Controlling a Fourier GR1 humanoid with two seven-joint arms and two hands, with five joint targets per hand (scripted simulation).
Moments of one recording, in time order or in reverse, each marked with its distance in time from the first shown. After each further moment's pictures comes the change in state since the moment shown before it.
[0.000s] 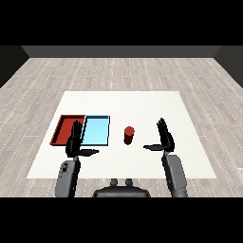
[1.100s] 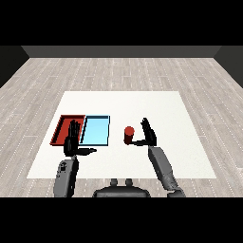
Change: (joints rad) left arm -0.016 0.018 0.032 0.021 0.047 -0.017 -0.012; right arm -0.213 0.057 0.117 0.389 -0.095 -0.087 -0.088
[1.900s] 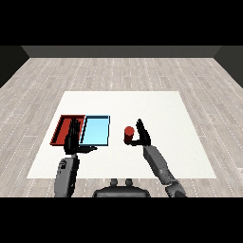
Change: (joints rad) left arm -0.032 0.002 -0.002 0.002 -0.004 0.016 0.023; right arm -0.119 0.001 0.102 0.263 -0.151 -0.036 -0.123
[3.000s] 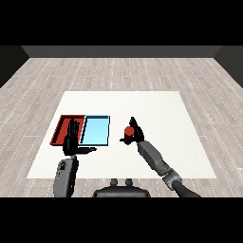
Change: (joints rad) left arm 0.020 0.003 0.005 -0.012 -0.001 0.002 -0.017; right arm -0.197 0.001 0.201 0.237 -0.263 -0.033 -0.072
